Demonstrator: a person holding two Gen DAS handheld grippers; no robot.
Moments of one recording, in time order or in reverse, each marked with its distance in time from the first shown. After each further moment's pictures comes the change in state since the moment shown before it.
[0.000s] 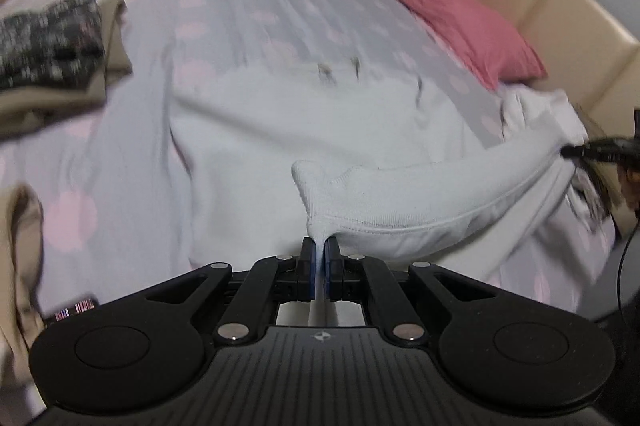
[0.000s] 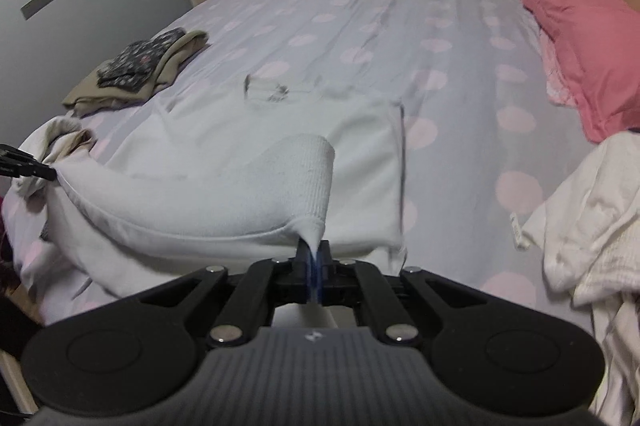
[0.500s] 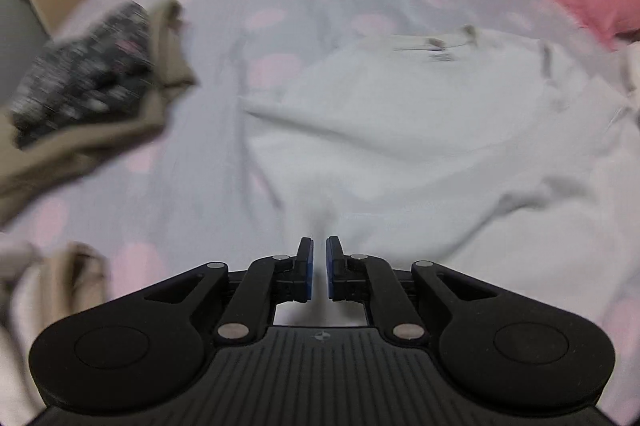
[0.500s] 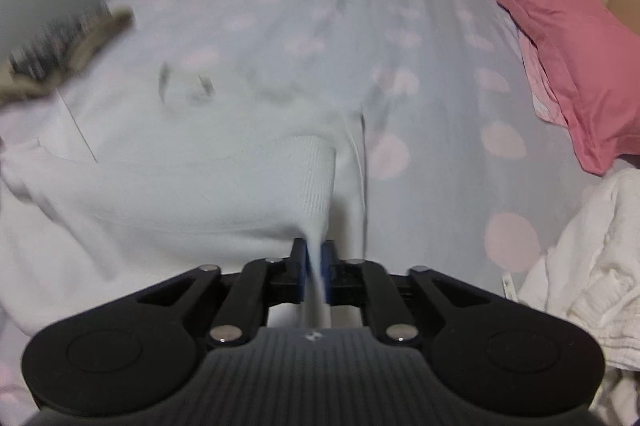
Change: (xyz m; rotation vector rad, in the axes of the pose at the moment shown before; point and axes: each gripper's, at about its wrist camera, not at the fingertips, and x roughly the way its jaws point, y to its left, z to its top) left arm 0.086 0.014 0.034 0.091 0.095 0.412; right arm 0.119 -0.002 0.037 -0.050 0.096 -0.225
